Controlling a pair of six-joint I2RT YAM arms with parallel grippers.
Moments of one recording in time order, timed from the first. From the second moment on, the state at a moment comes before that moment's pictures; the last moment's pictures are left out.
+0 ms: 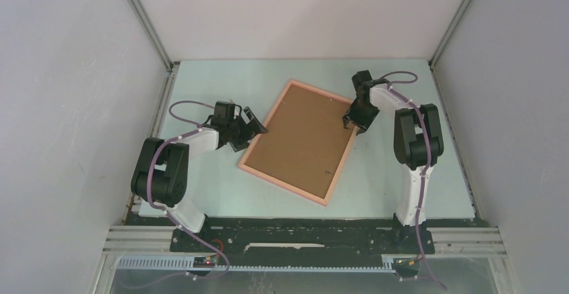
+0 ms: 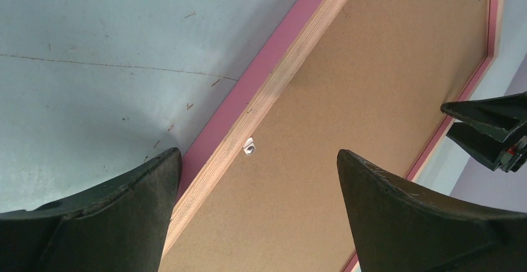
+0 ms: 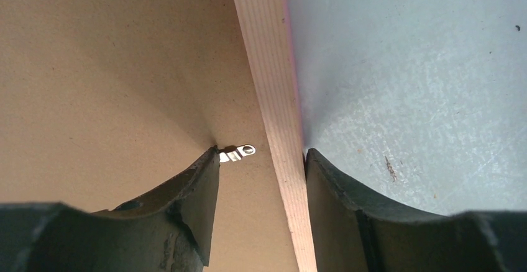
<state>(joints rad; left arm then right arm) -0.23 1.64 0.84 -0.06 0.25 -0.82 0.21 2.09 1.57 -0.83 0.04 0.83</state>
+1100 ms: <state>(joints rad) -0.24 1.64 0.84 -0.05 0.27 -0.82 0.23 2.05 1.52 -0.76 0.08 0.20</state>
